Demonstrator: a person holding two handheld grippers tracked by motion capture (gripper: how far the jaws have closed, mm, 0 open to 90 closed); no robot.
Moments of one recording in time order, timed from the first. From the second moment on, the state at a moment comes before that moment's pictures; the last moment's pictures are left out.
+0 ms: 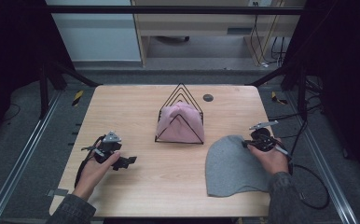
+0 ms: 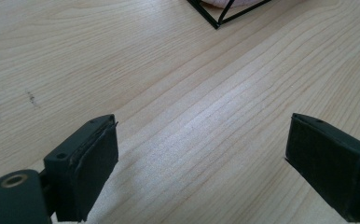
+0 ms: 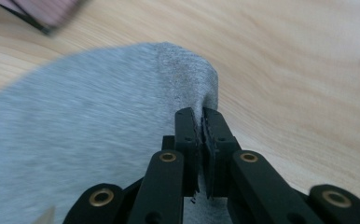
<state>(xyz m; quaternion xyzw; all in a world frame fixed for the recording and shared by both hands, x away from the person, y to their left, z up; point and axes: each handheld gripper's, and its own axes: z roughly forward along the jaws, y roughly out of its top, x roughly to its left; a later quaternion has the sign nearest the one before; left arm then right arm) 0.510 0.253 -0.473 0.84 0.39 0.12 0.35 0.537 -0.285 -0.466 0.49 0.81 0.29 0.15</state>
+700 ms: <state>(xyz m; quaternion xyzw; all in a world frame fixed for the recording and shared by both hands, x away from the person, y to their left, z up) 0.508 0.251 -0.472 0.84 0.38 0.09 0.38 0.450 -0.230 -0.370 0.34 0.81 0.43 0.21</state>
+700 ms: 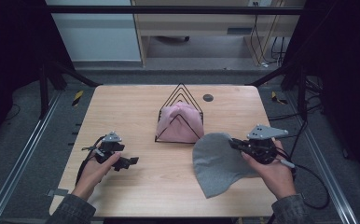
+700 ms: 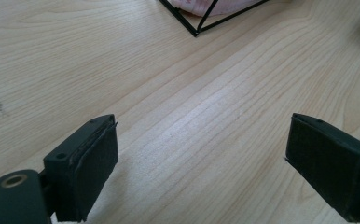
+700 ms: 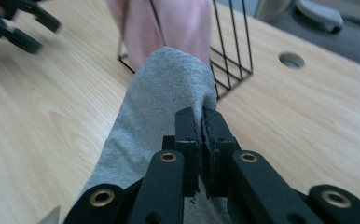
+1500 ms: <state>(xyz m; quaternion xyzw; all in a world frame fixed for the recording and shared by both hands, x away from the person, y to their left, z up) 0.501 0.240 -0.463 0.84 0.32 0.04 0.44 0.445 -0.141 -0.306 0.22 0.82 0.49 0.20</state>
